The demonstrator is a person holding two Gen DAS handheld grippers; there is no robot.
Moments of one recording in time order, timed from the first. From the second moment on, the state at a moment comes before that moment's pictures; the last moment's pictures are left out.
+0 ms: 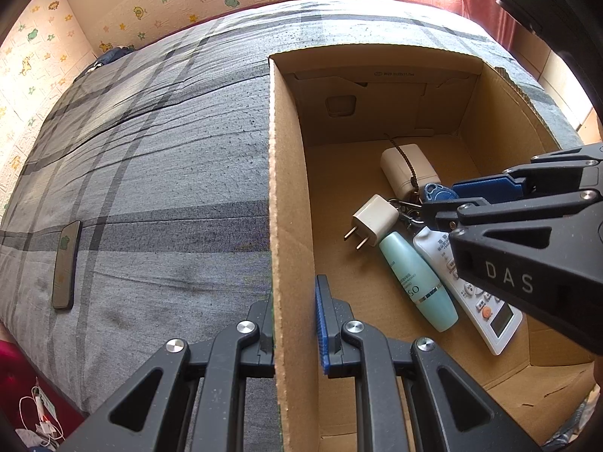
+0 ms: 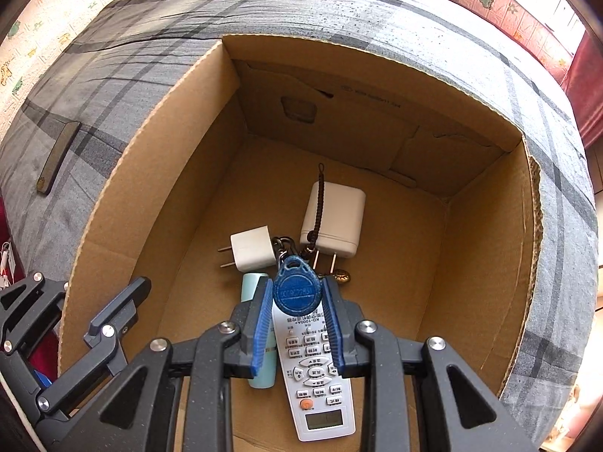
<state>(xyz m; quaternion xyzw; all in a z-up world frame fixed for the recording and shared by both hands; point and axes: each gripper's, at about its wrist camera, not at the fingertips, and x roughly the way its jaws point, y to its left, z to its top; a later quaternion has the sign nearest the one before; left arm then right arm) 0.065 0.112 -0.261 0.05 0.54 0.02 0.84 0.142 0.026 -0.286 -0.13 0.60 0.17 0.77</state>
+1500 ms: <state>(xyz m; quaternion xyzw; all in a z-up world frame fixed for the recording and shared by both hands) 0.066 0.112 -0.261 0.06 0.54 0.02 0.84 0.098 -0.051 -0.170 -0.09 0.52 0.14 0.84</state>
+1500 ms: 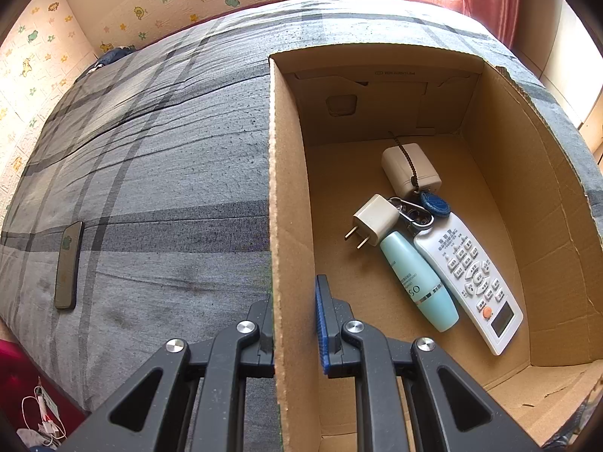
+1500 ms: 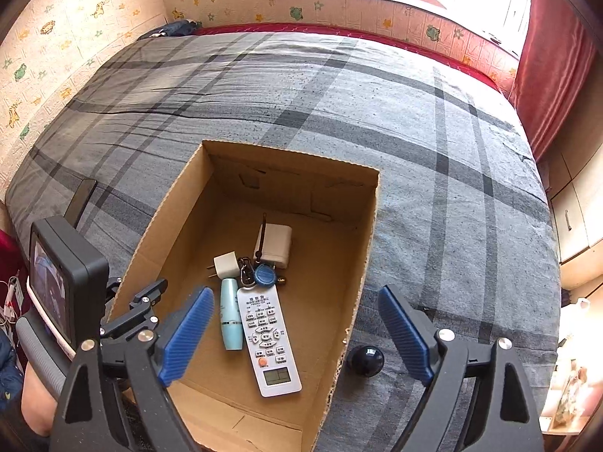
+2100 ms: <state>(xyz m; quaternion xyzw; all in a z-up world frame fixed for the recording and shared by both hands) 0.067 0.114 -0.262 0.05 0.54 0.02 0.84 0.093 -0.131 -0.178 -0.09 0.52 0.10 0.84</state>
